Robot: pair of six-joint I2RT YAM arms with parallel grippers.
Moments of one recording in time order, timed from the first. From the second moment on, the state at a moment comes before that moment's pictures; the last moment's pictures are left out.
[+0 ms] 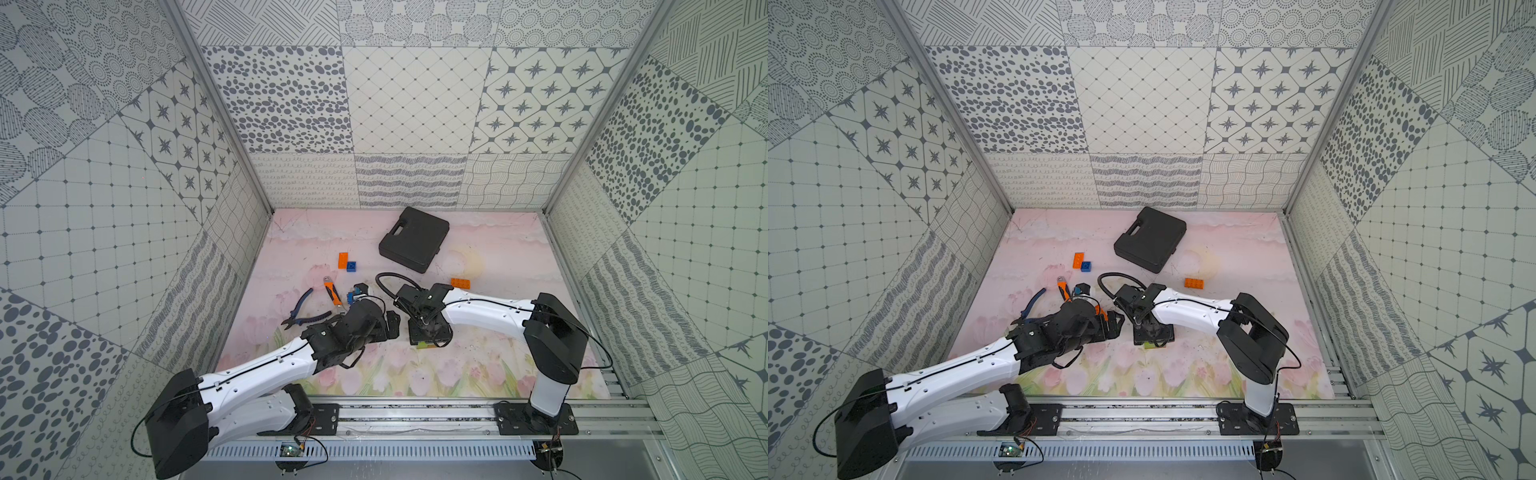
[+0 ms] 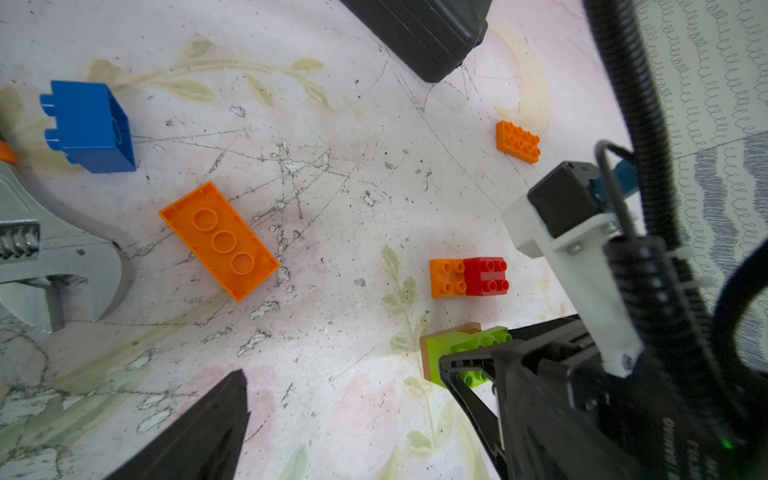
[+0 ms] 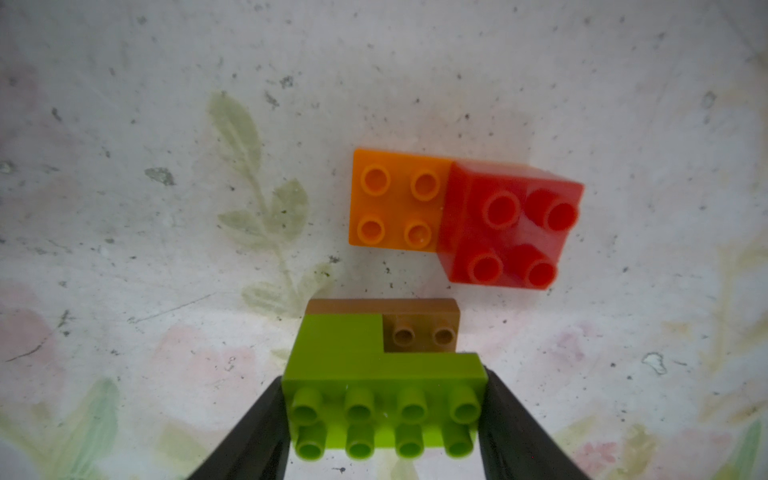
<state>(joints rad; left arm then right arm) -0.91 1.04 0.60 -0.33 -0.19 -0.89 0.99 1.82 1.26 -0.95 0.09 0.88</state>
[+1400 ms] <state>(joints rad) -0.91 1.05 0.61 -0.34 -0.19 -0.89 0.97 1.69 1.18 -0.93 0.11 0.86</state>
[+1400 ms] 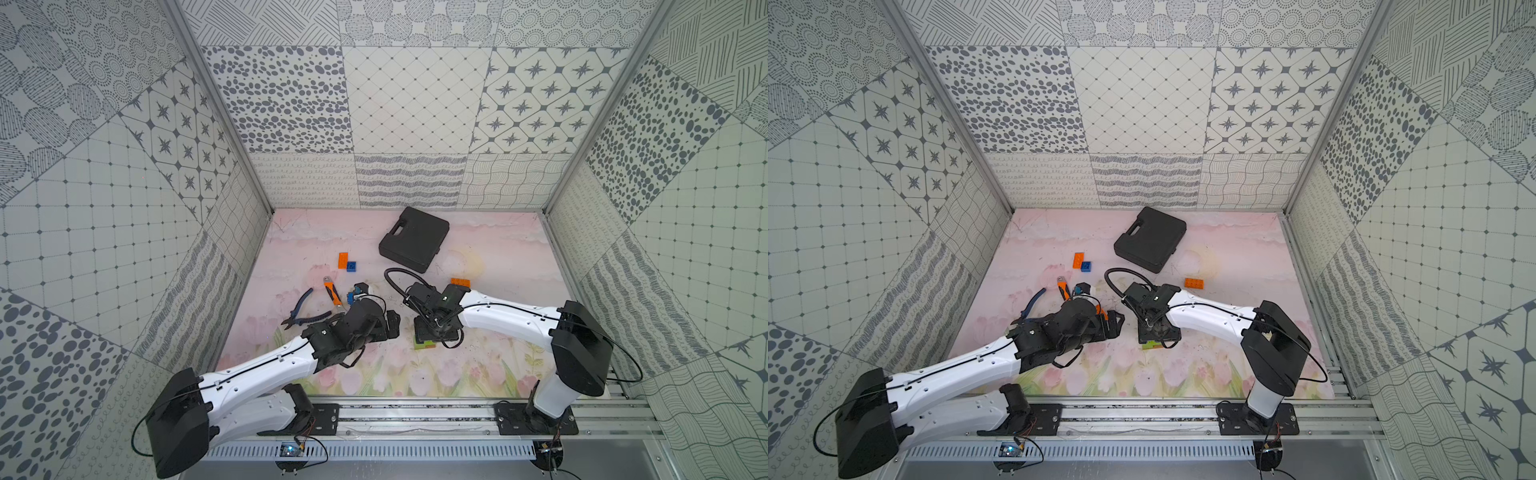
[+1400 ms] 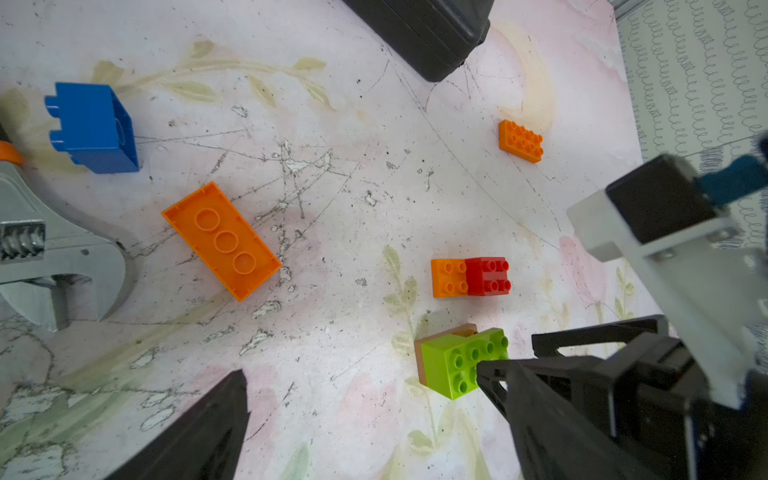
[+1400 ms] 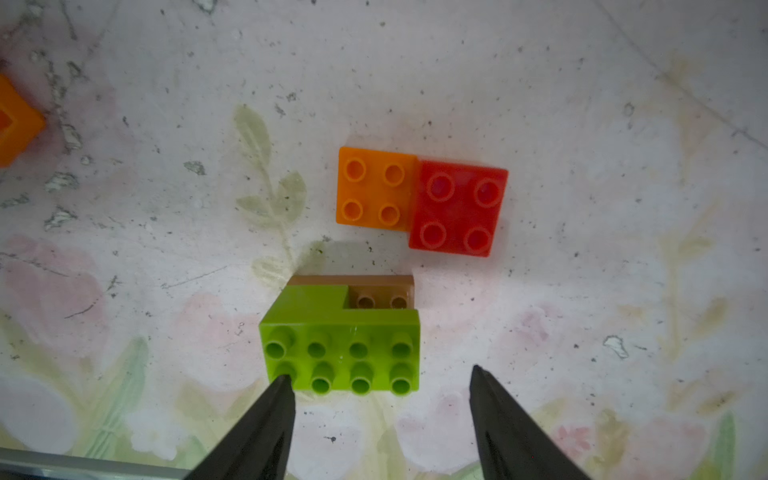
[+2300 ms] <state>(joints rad) -0.91 1.05 0.61 -0.34 -0.19 -0.89 0.96 1.74 1.20 -0.92 0.11 0.86</state>
